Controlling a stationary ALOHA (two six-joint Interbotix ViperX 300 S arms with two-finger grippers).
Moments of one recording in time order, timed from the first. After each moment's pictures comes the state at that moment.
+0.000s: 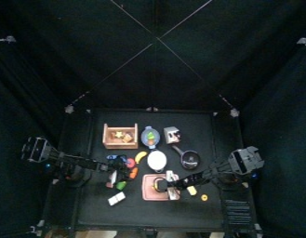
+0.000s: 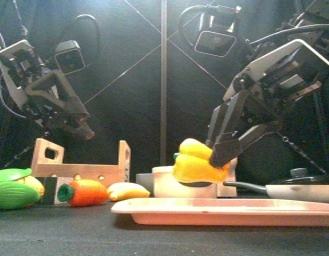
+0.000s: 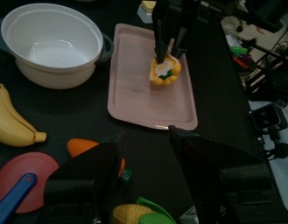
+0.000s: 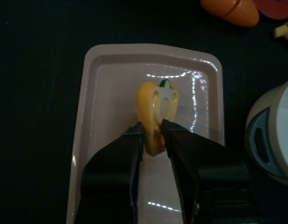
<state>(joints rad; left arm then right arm) -0.09 -0.27 1.15 0.12 -0.43 -0.44 0.27 0.06 0.70 -1.20 0.15 1.27</state>
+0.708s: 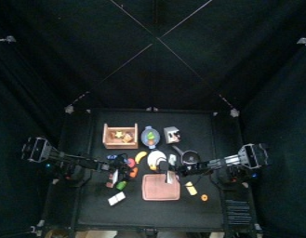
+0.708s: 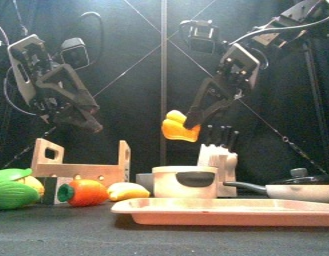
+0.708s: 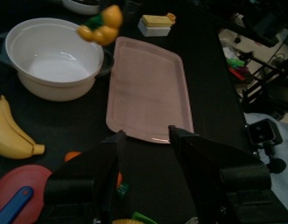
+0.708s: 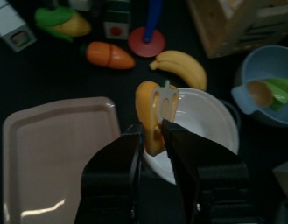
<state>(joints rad) -0.09 -0.27 1.11 0.09 -0.43 -0.44 0.01 -0.11 0.70 -1.18 0.25 1.27</state>
